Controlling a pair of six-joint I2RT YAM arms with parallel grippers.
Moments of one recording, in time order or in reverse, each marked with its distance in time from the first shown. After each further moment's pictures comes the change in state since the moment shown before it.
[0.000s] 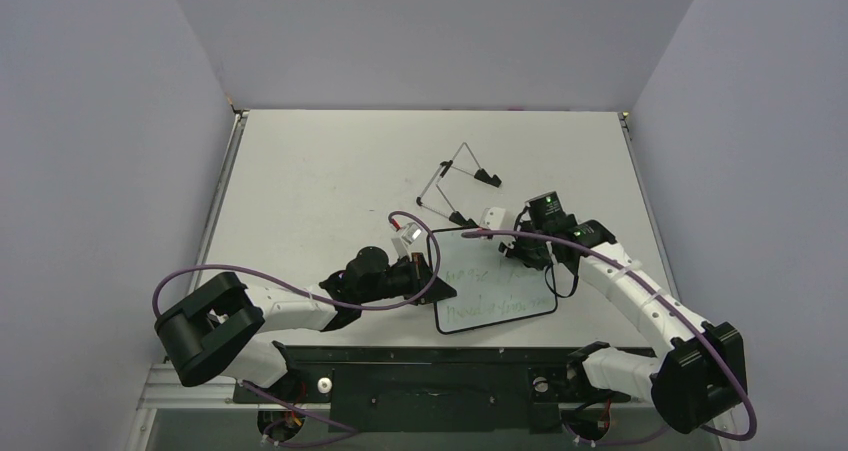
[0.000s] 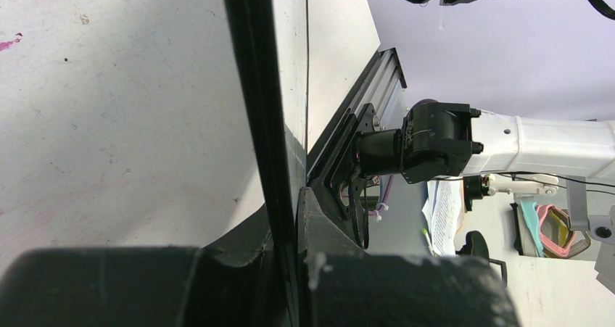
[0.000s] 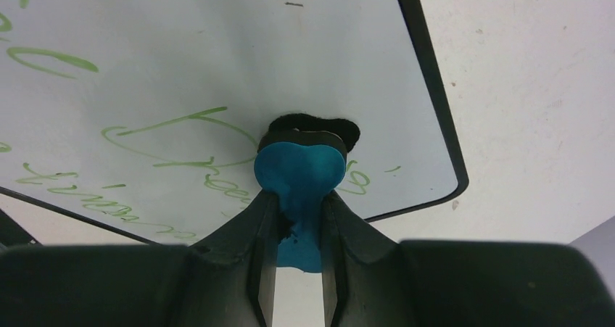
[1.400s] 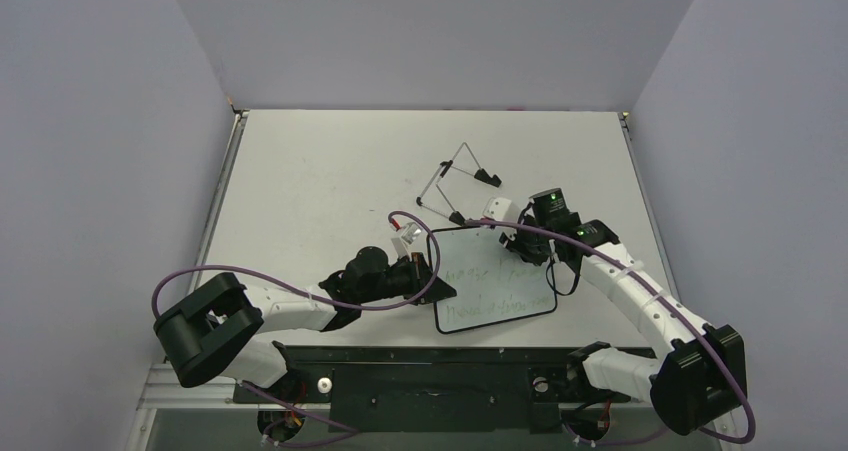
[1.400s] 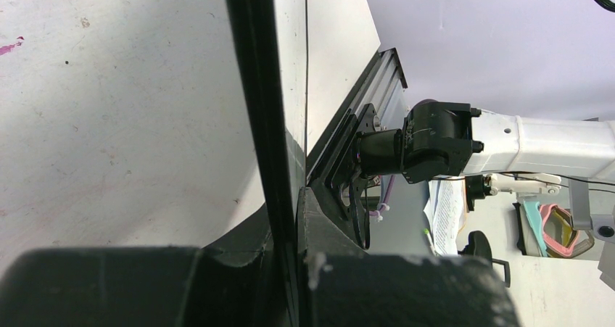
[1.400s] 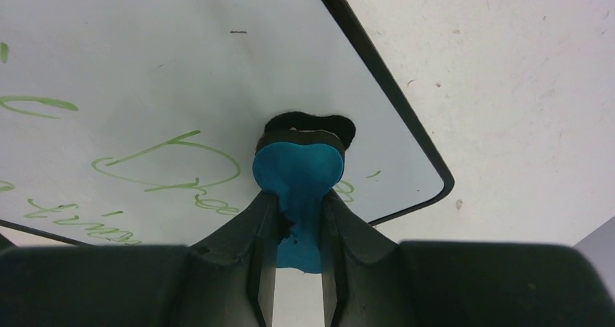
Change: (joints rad) left arm 0.000 -0.006 0.000 -0.002 -0.001 0.006; right arm -0.023 -0.010 0.000 0.051 -0.029 0.076
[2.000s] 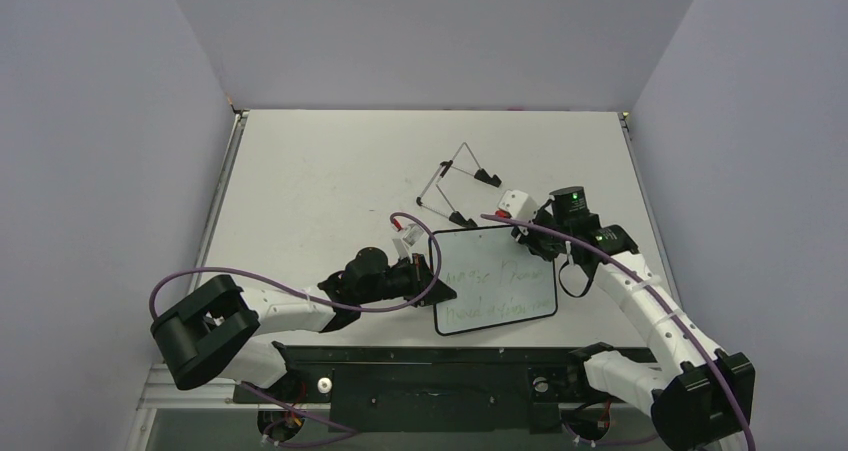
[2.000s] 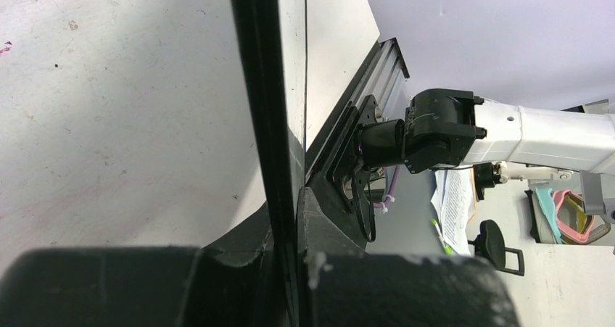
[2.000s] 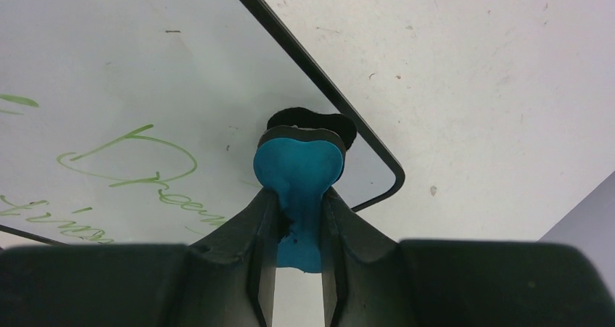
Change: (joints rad) left arm -0.008 -0.018 0.000 -0.012 0.009 0.037; right arm -0.086 -0.090 0.000 0.002 -0.050 -0.010
